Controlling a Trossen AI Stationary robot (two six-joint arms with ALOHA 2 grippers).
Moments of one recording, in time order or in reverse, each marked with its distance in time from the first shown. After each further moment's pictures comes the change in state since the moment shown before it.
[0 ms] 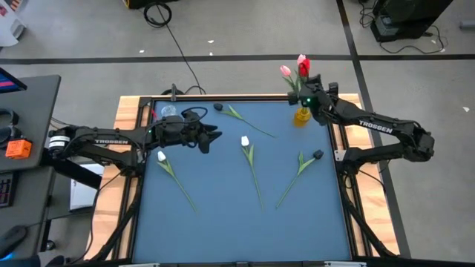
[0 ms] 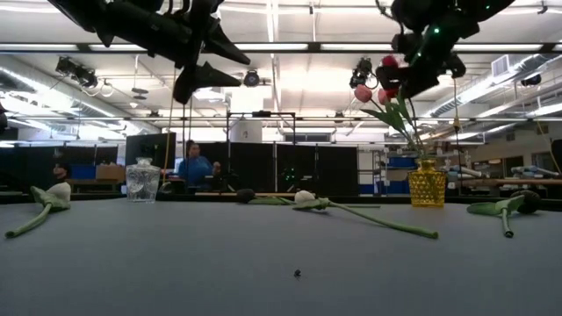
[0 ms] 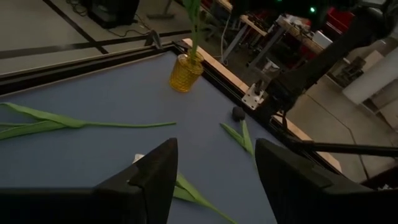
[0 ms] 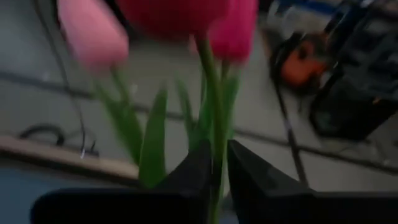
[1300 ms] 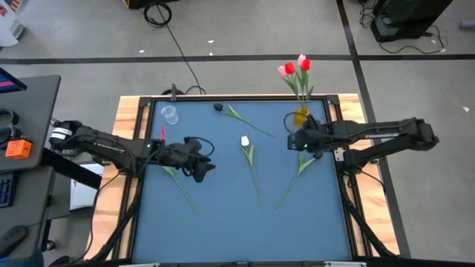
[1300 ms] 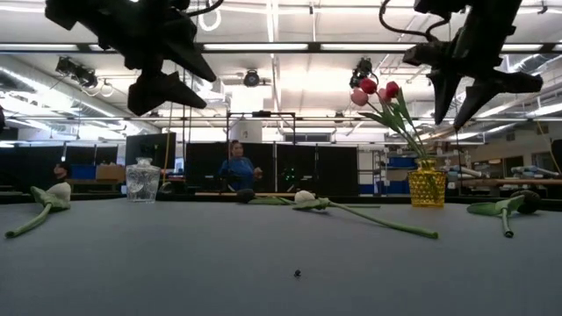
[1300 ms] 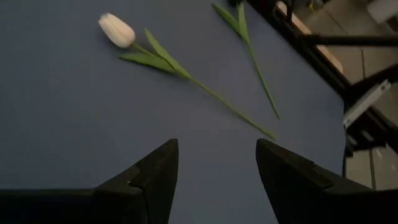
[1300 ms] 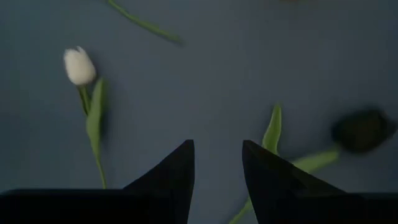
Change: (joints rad) left arm -0.318 0.000 0.000 -0.332 -0.053 -0.215; right arm 0.503 -0.026 0.008 -0.667 -0.611 1.222
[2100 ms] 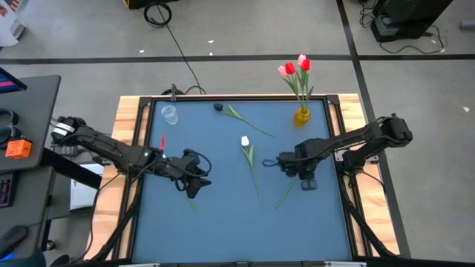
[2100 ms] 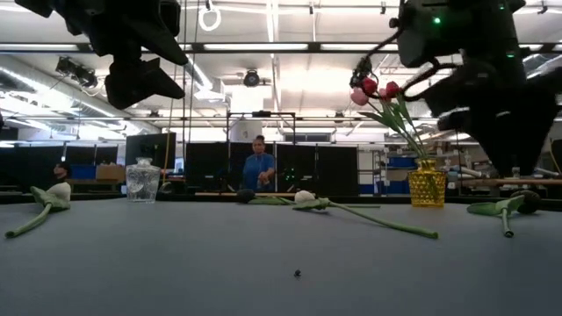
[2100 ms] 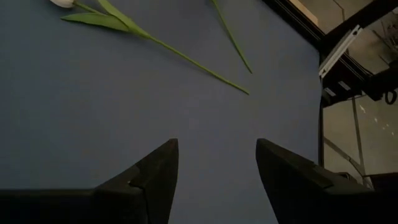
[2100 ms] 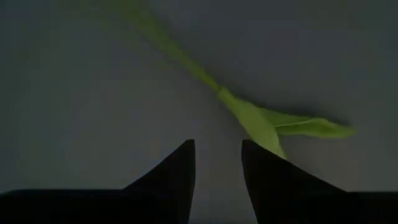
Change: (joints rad) left arm -0.165 0.000 0.000 -0.028 0.000 -0.003; right arm 0.157 0.354 0.000 -0.078 -0.321 -1.509
